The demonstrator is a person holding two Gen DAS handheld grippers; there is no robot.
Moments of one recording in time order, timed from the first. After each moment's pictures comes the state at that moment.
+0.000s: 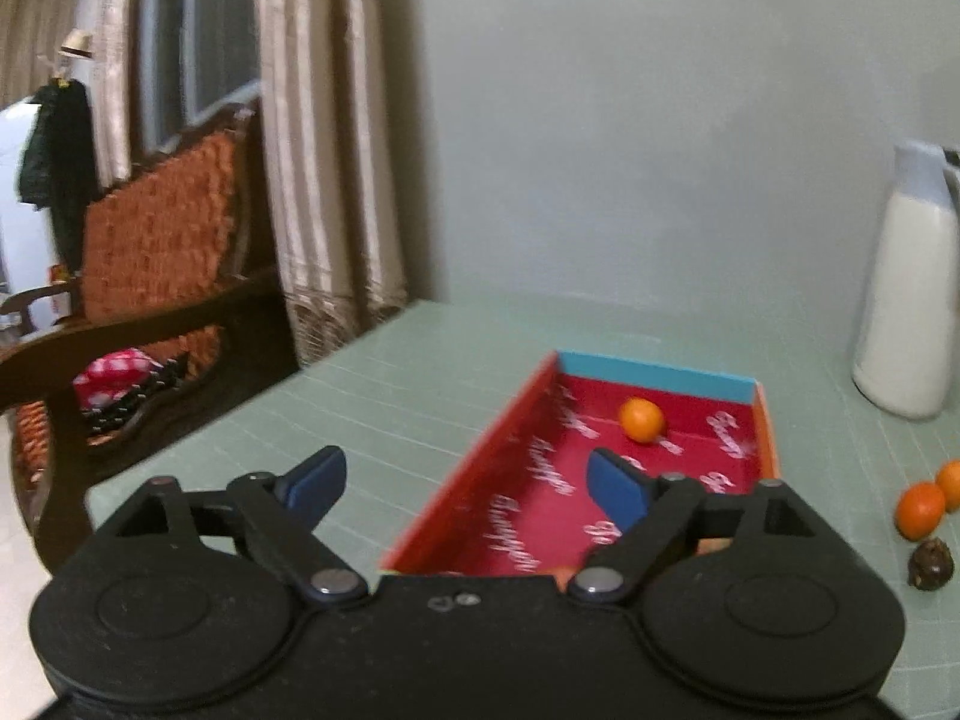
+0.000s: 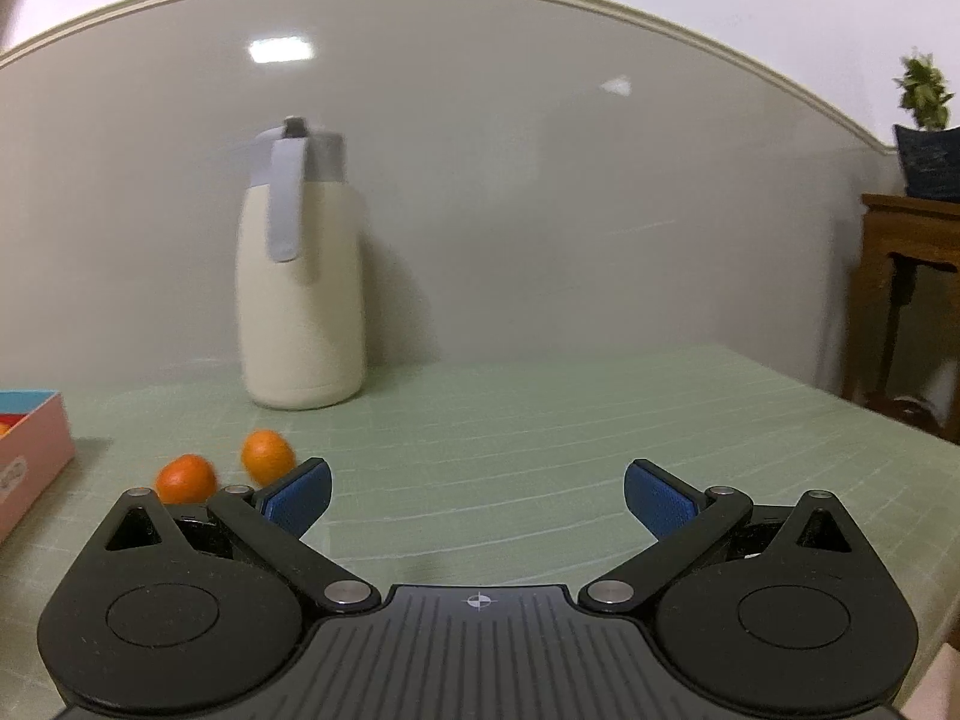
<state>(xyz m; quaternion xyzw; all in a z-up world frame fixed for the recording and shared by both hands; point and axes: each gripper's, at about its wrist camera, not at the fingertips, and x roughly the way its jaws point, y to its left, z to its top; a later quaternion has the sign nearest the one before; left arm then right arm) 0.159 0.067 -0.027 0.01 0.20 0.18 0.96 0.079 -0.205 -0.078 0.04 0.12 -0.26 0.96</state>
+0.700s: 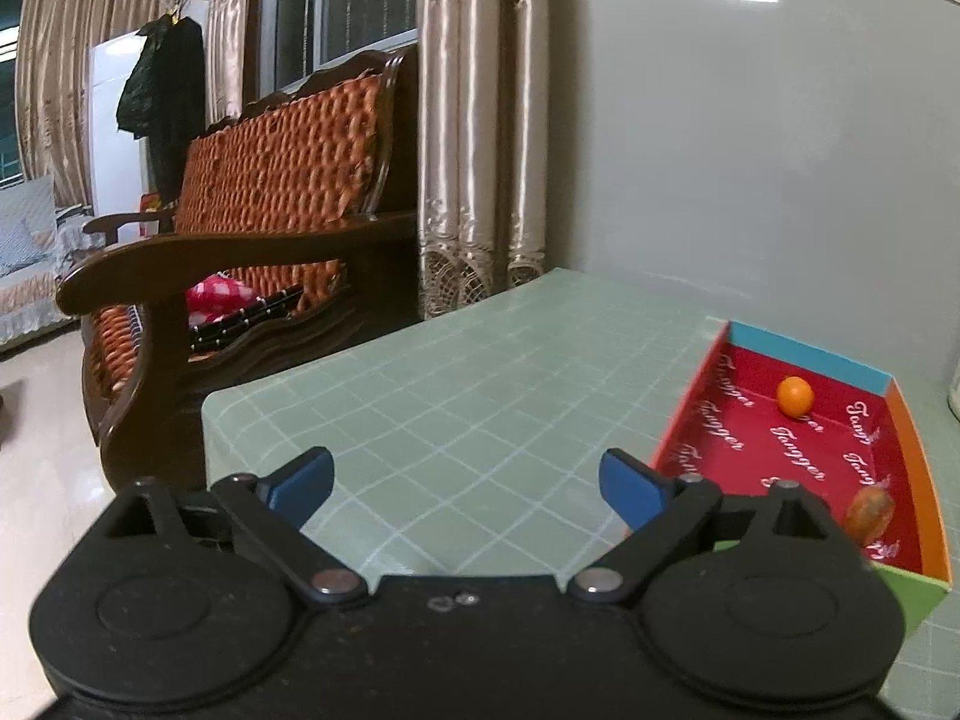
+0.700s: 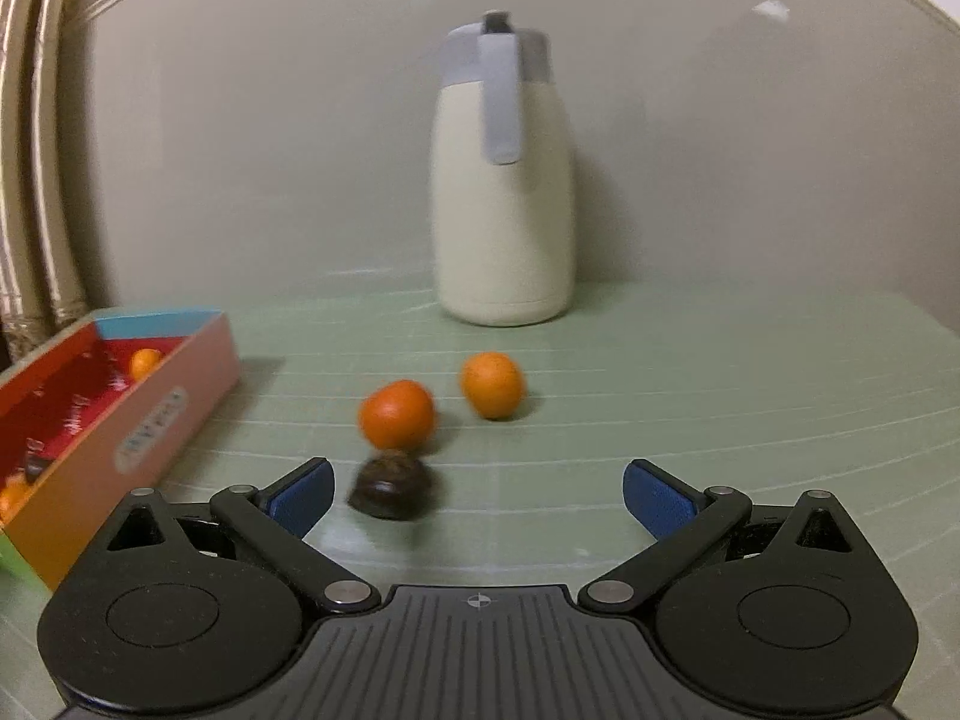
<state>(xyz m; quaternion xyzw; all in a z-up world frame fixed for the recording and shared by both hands) 0.113 0.142 -0.053 -0.06 0.21 0.26 0.94 0.135 -0.165 -0.081 0.06 0.22 -0.09 0.97</state>
